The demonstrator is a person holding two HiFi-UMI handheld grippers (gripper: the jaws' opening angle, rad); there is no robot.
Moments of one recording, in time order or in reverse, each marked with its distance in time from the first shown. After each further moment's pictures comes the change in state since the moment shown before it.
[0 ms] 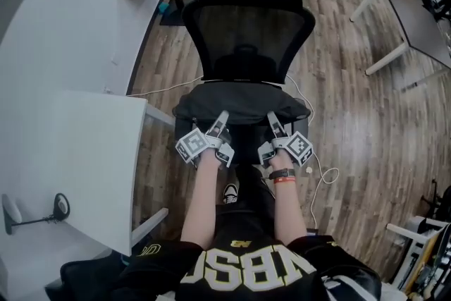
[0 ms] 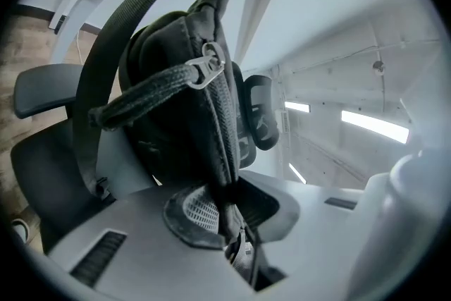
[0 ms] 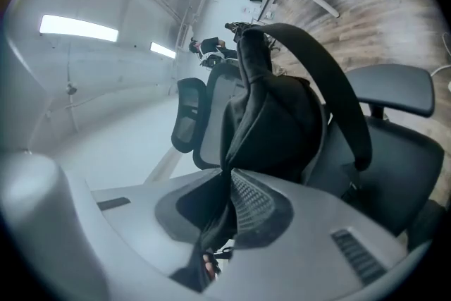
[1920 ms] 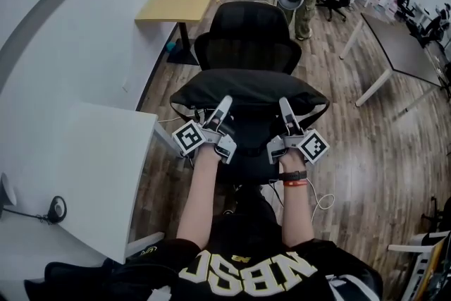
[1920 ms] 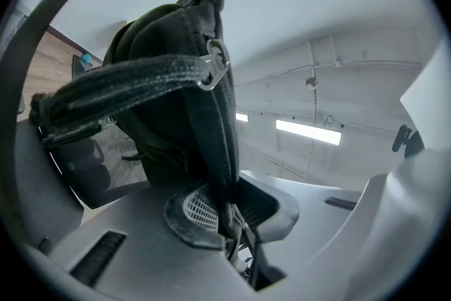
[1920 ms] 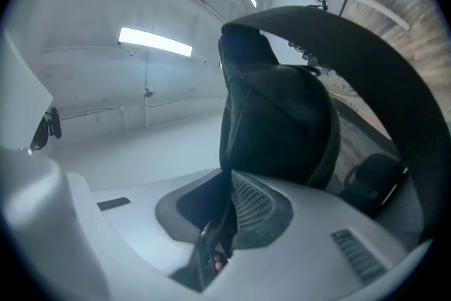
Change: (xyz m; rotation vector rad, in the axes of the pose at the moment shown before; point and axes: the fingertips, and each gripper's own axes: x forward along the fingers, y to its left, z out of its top) left arm -0.040 -0.235 0.021 0.060 -0.056 -0.515; right arm -0.075 0.247 0.057 -0.236 -0.139 0.504
